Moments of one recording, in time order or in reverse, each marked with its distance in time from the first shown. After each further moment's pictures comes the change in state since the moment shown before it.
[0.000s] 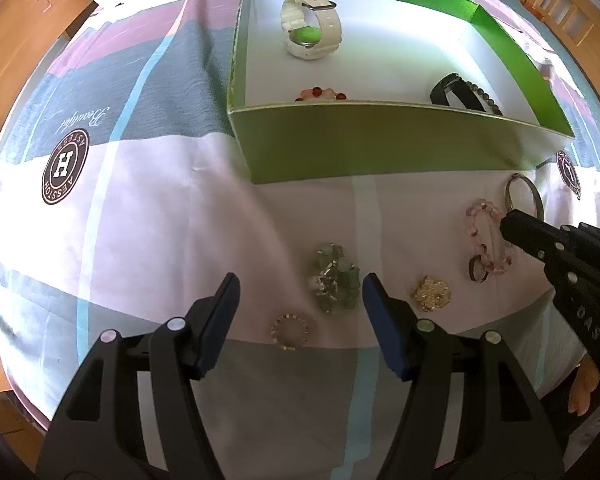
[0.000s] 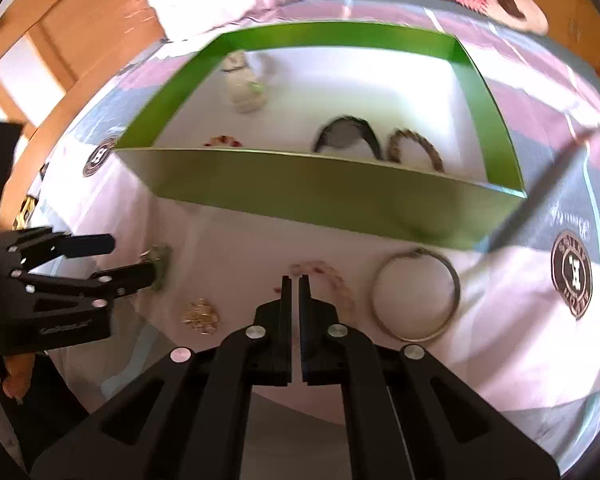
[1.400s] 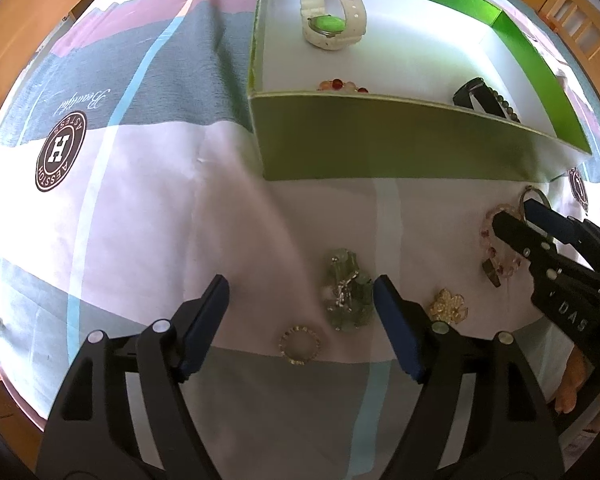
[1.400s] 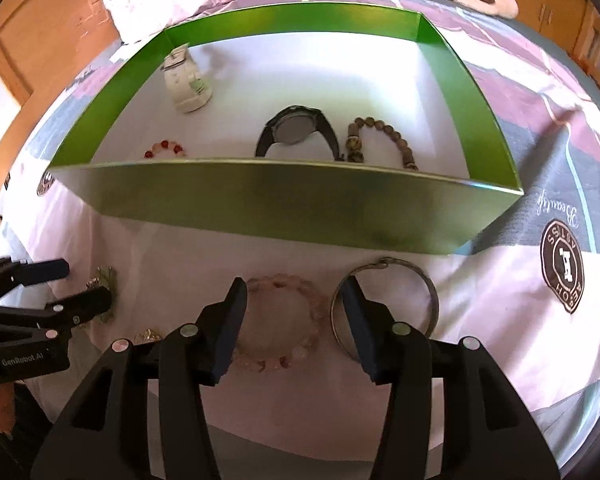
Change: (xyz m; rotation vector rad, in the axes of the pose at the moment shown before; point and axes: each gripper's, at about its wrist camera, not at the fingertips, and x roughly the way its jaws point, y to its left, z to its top) left arm 0.016 0.008 0.015 -0.051 0.024 -0.009; right arm 0.018 0.004 0.015 0.008 -0.005 -0.106
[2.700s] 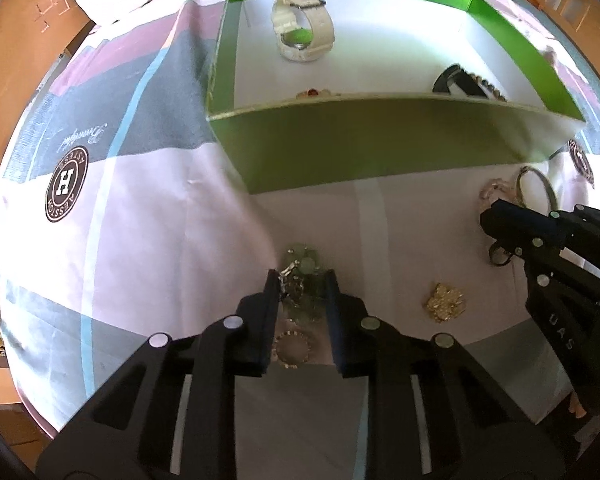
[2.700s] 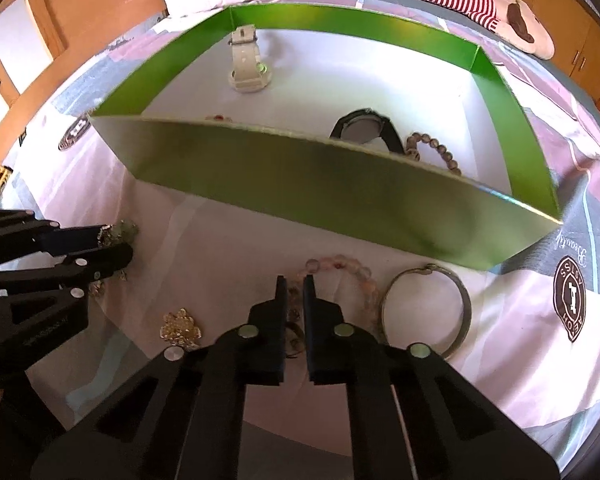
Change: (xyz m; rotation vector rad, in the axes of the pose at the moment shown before) left arm -0.006 -0.050 -0.018 0.097 -0.073 0.055; right arm -0.005 0.026 -0.006 -0.123 -0.023 0.020
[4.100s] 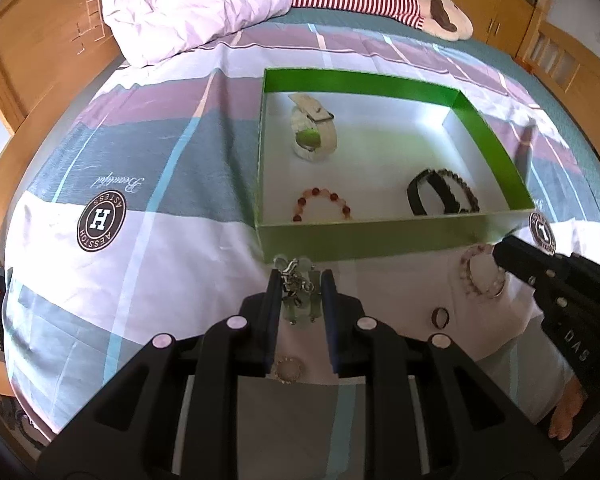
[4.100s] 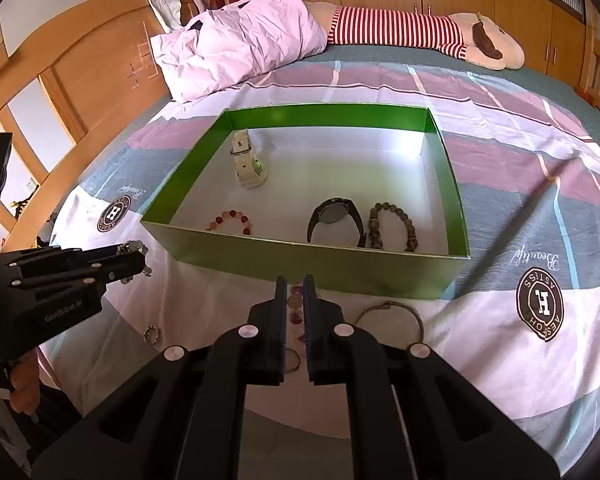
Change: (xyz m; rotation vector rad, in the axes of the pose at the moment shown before) left arm -0.067 0.019 0.010 -0.096 -0.215 -0.042; right arm -0.066 -0.024 0.006 0.111 -0.218 0.085
